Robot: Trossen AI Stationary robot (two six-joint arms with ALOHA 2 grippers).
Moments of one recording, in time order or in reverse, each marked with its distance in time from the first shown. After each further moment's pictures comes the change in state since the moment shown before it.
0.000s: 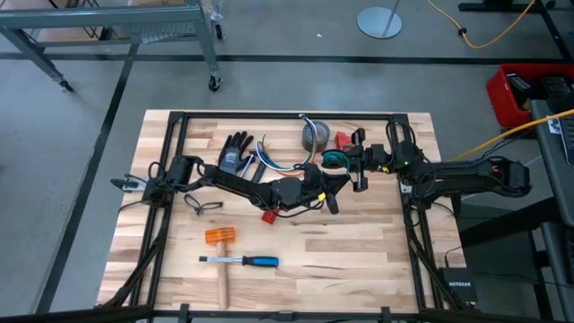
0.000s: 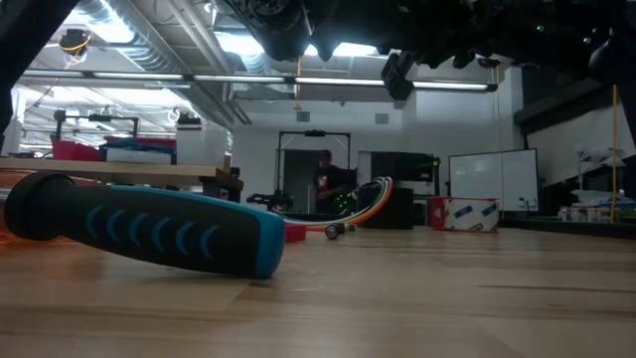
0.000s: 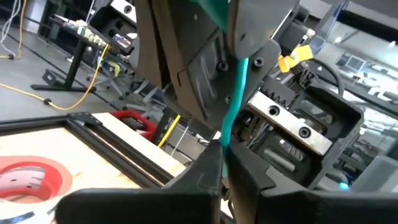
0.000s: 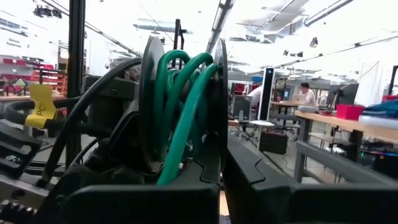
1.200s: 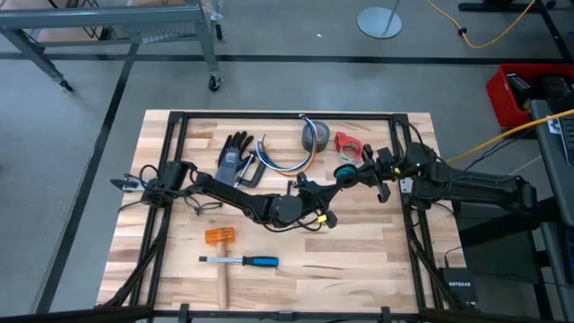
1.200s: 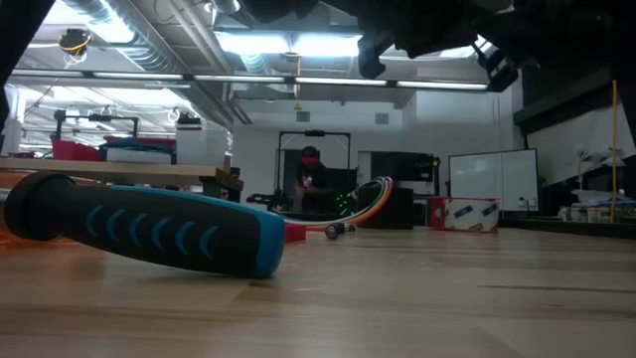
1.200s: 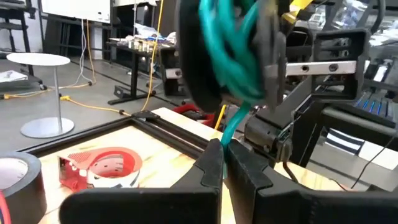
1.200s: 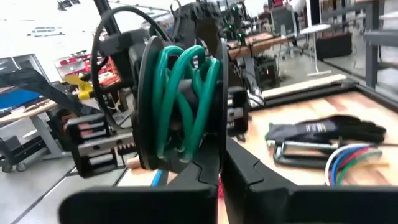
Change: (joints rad) left arm -0.112 -0.050 0.000 -0.209 -0.282 0.222; right arm -0.001 -0.437 0.001 -0.726 -0.166 0.304
